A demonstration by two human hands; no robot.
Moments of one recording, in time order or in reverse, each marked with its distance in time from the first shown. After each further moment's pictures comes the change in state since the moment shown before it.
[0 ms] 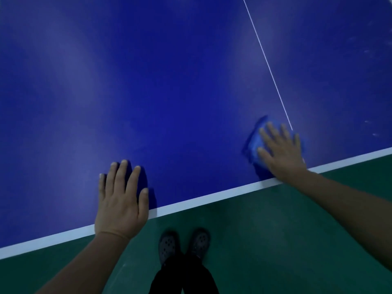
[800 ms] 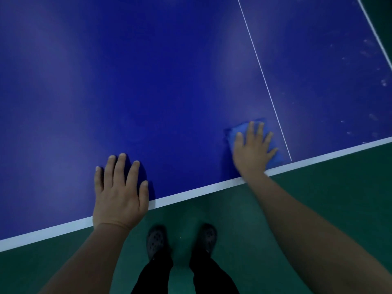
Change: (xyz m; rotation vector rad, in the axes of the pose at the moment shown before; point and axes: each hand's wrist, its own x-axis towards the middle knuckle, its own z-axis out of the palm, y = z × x) left_hand 0.001 0.000 -0.003 0.032 0.001 0.009; right_hand 0.008 -0.107 -0.001 0.174 0.058 0.635
